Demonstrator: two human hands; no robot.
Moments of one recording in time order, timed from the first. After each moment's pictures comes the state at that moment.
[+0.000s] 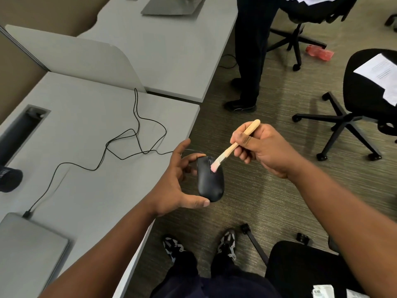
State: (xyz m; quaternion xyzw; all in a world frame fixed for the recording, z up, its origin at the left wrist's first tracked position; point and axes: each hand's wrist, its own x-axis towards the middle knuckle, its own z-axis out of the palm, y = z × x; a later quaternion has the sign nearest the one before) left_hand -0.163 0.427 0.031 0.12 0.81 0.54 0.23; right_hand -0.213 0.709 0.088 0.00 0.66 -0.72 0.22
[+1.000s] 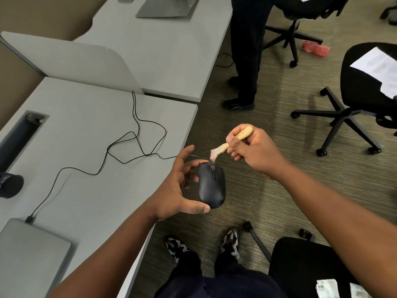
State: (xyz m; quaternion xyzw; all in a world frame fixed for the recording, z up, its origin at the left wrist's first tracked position) left_hand -0.156 0.427 0.031 0.12 0.78 0.54 0.28; right_hand -0.205 0.692 0.066 0.04 0.76 -0.64 0.13
